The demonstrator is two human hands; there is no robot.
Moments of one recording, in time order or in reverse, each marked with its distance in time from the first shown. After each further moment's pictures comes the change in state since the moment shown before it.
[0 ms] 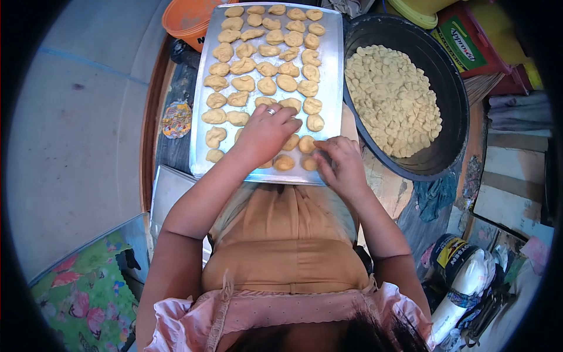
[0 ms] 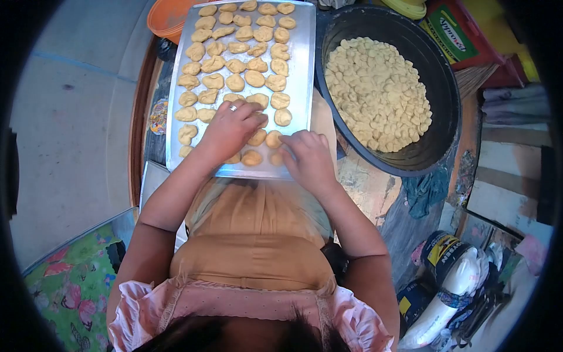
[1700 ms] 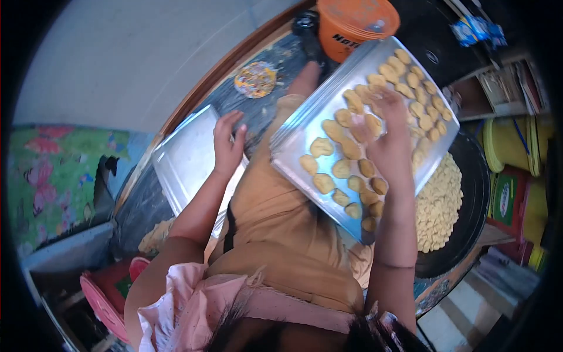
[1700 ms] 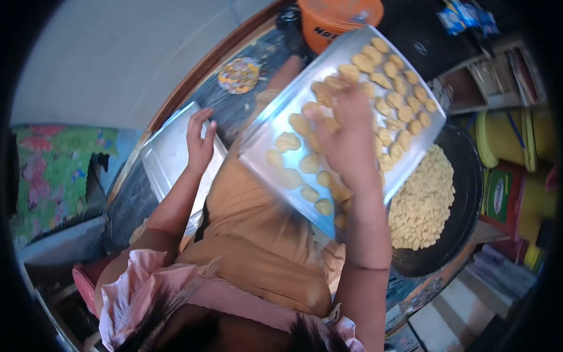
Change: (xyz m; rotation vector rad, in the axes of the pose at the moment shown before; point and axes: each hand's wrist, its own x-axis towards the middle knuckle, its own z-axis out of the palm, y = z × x) left_hand -0.250 -0.088 0.018 -0.121 0.888 -1.028; right_hand 0.199 -0.119 0.062 0.248 -0.079 -0.409
